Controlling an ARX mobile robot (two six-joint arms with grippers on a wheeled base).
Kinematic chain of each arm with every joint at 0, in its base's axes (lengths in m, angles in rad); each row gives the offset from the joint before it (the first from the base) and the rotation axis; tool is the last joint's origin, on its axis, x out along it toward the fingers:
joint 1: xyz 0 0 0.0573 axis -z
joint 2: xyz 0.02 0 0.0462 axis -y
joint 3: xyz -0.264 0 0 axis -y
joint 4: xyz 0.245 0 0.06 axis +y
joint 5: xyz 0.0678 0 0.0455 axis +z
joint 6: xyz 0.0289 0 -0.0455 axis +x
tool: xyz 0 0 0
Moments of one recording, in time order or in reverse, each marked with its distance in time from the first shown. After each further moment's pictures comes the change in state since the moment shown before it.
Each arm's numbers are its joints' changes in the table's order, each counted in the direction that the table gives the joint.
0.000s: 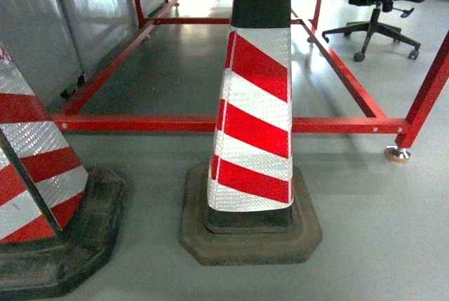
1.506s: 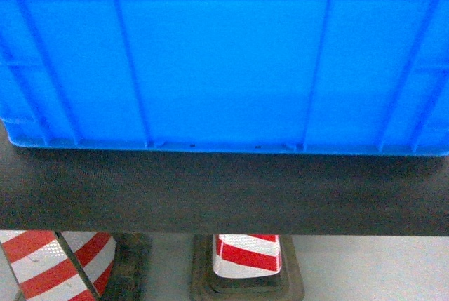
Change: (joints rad) left arm 0.000 0.000 0.000 0.001 -0.002 0.010; right arm 0.000 0.000 0.000 0.001 -0.001 0.000
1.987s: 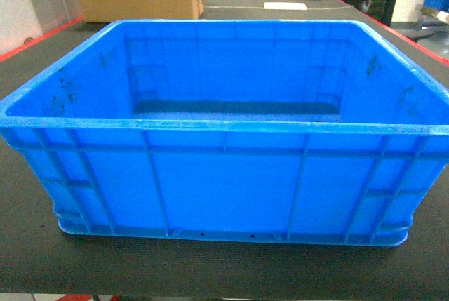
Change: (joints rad) left arm 0.000 0.000 0.000 -0.006 0.000 0.000; right arm 0.000 0.000 0.000 -0.005 0.000 0.000
